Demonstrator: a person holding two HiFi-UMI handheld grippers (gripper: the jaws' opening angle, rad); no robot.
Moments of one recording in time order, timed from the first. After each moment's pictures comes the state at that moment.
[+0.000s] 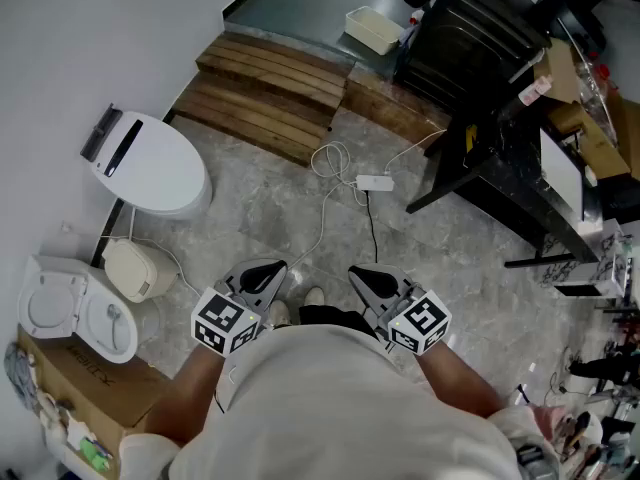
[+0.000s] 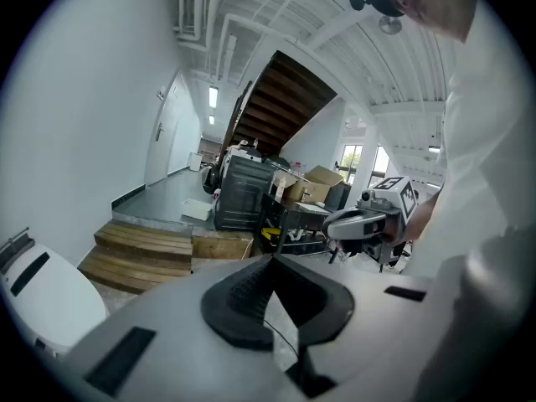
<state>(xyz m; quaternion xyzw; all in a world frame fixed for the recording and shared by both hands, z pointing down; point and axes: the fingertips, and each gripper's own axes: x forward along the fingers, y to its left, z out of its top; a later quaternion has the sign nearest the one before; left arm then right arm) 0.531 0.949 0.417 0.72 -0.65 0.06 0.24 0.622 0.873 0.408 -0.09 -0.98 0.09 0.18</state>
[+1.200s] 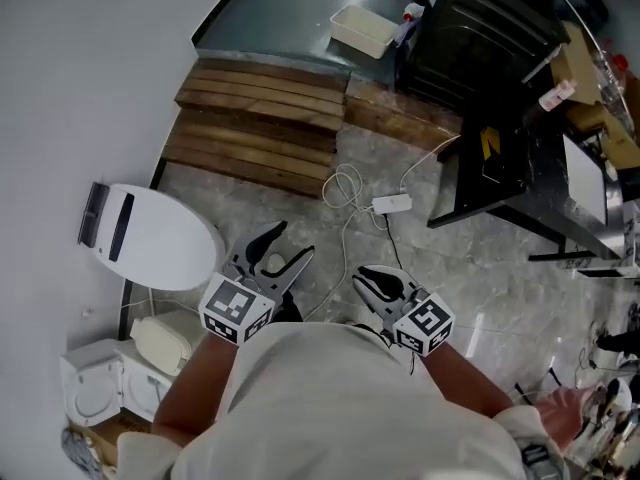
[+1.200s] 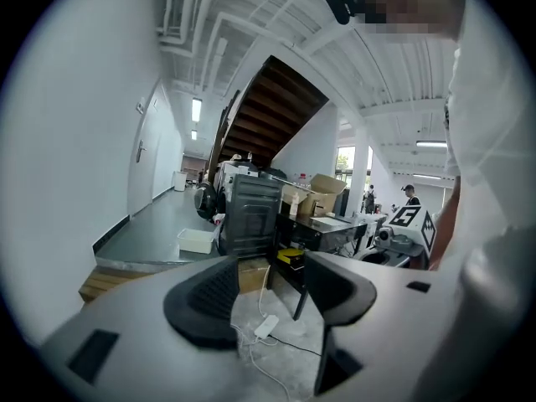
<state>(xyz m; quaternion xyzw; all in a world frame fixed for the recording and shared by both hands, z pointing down) 0.304 0.742 0.391 0.76 -0.62 0.07 0.17 0.427 0.734 0.454 -0.02 -0.97 0.15 0.19</state>
